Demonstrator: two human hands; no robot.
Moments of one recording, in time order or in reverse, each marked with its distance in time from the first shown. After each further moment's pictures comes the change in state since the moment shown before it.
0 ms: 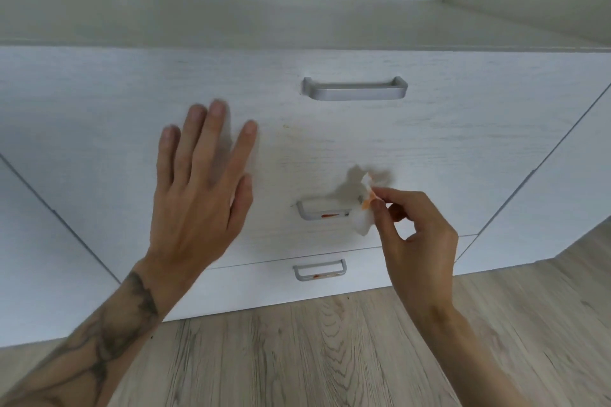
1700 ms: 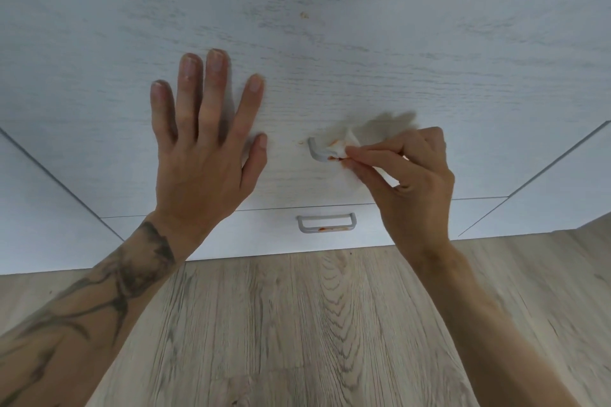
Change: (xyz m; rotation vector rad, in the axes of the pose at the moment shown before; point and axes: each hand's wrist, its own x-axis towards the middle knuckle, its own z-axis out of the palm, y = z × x) left_hand -0.055 0.013 0.053 0.189 0.013 -0.017; right_hand 0.006 0.048 0.041 -0.075 -0.102 -0.385
